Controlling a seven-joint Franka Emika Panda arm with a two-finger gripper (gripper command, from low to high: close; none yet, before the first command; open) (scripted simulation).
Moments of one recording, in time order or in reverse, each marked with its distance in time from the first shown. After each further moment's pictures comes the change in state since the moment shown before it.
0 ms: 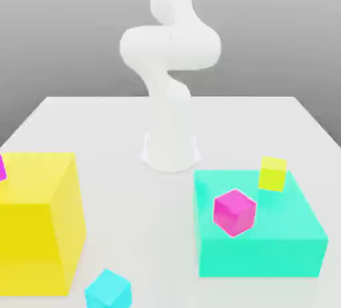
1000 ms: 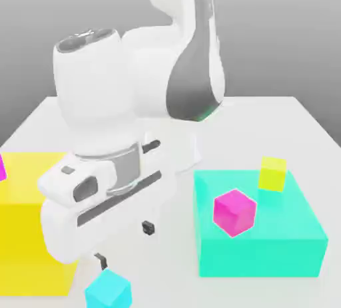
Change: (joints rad) arm 0.167 0.943 -0.311 -0.065 0.291 0.287 -1.233
